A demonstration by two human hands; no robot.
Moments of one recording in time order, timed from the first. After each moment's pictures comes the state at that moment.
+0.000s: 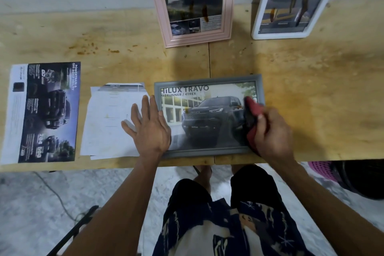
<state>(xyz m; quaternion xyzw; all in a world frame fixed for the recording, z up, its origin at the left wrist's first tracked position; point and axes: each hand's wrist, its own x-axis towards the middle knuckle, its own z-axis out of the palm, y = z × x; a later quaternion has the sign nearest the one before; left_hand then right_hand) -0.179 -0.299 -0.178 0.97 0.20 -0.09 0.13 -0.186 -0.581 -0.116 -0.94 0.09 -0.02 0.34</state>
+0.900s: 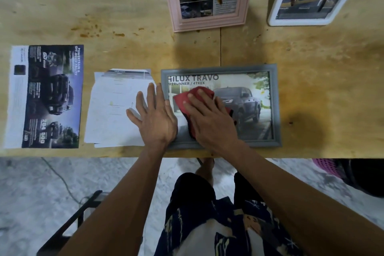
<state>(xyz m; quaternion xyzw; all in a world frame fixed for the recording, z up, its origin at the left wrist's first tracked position) -0.178 -0.297 -0.182 0.96 0.21 -0.09 0.15 -0.171 -0.459 -0.165 -0.95 -0.23 0.13 0.15</state>
